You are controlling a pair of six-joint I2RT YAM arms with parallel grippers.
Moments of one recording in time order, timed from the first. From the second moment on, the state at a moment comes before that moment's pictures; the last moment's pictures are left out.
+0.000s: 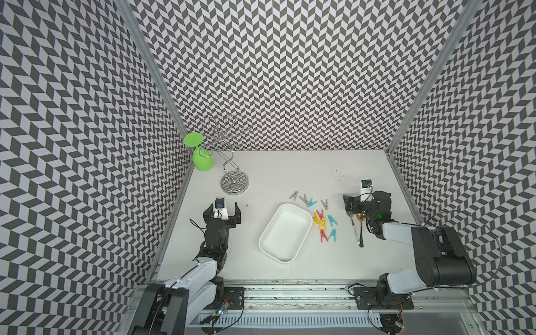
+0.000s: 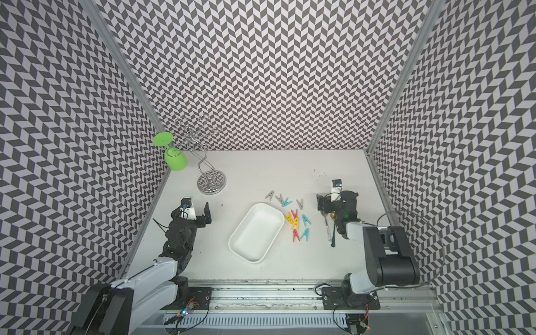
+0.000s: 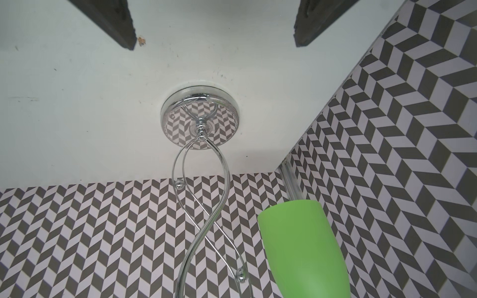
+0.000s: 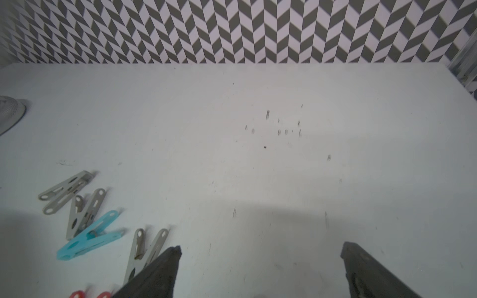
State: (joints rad) left arm -0.15 1.09 0.12 0.78 -0.28 0.07; right arm -0.01 1.51 0.47 0.62 -0.21 -0.02
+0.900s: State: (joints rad) left arm -0.06 1.53 0.28 1.16 -0.15 0.01; right arm -0.07 1.54 0.38 0.97 -0.40 -0.02
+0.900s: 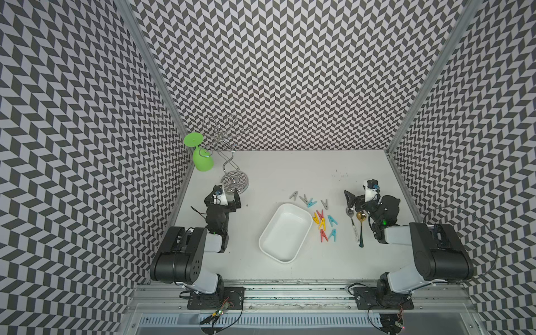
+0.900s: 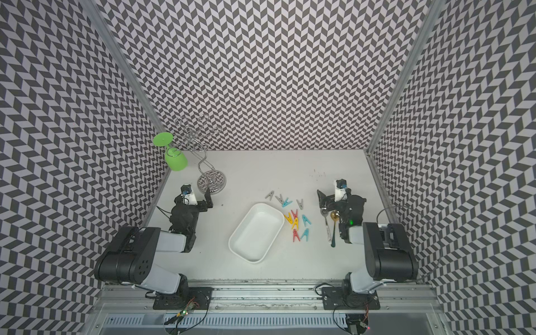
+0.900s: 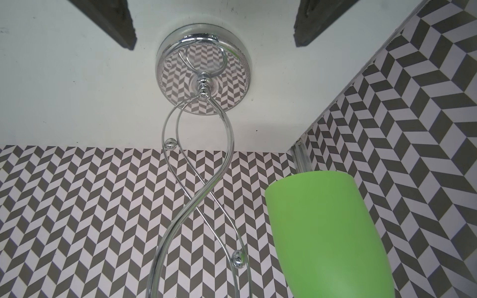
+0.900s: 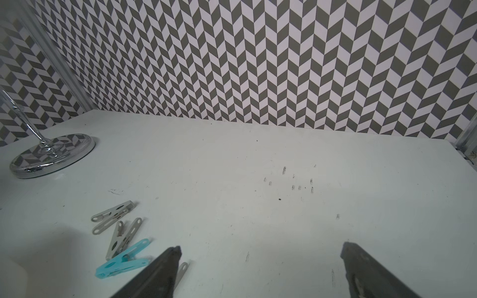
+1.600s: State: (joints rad) left arm -0.06 1.53 0.28 1.18 -0.15 0.01; right arm -0.07 1.52 0.31 1.06 -0.43 -0.03
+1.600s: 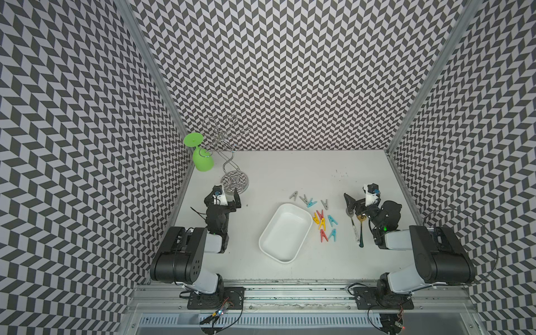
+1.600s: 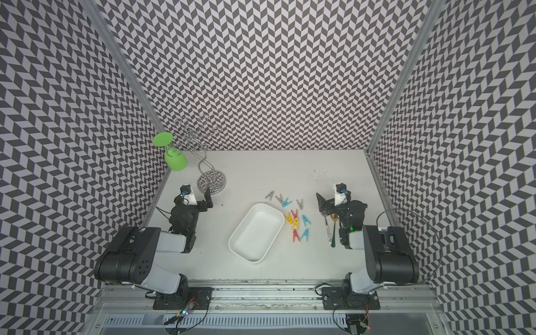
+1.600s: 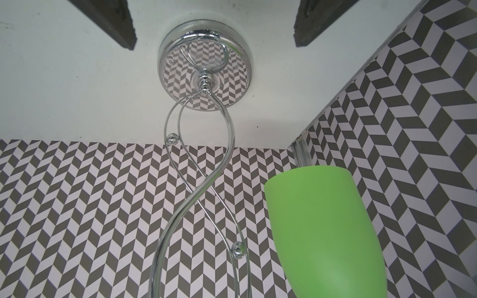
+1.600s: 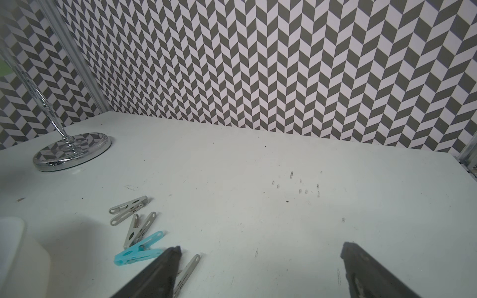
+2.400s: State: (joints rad) left arm -0.06 1.53 0.28 1.18 -0.15 0.01; right arm -0.06 1.52 0.33 1.06 -0.42 -0.03
